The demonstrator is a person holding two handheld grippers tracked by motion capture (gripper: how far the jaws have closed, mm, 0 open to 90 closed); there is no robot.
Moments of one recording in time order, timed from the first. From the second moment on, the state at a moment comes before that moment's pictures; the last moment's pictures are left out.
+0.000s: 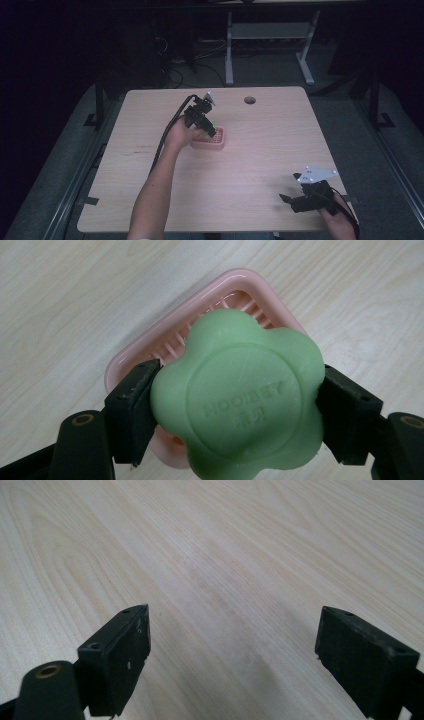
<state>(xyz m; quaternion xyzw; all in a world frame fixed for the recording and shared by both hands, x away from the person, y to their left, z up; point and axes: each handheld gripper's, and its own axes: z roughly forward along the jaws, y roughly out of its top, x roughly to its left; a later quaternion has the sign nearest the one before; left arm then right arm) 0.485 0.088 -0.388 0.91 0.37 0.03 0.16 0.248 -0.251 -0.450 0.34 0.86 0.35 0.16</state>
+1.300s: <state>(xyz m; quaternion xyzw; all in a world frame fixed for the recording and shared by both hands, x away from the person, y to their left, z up) 0.499 0.080 -0.426 0.91 0.40 0.02 0.14 0.249 -0.246 -0.452 0.33 0.87 0.34 0.16</state>
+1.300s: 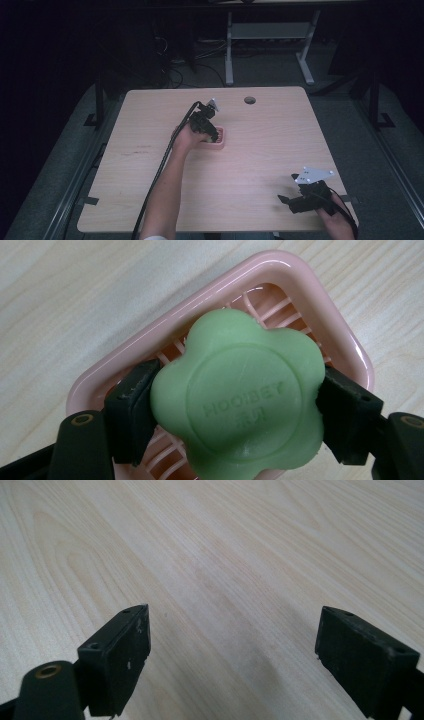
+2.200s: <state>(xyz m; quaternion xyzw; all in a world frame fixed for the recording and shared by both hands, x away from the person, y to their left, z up) 0.492 0.081 -0.411 0.91 0.38 0.05 0.15 0.249 -0.243 -0.453 0.33 0.87 0.34 0.16</state>
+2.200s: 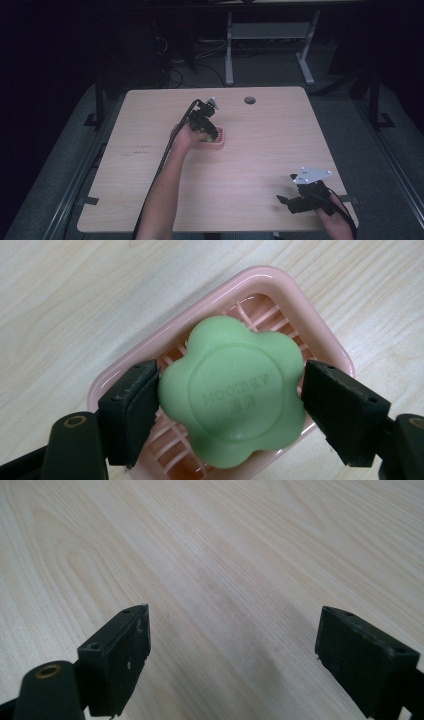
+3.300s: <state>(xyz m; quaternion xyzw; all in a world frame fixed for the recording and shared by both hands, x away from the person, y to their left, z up) 0.457 0.115 -0.389 0.91 0.37 0.05 0.20 0.248 -0.249 -0.454 0.34 0.86 0.33 0.16</state>
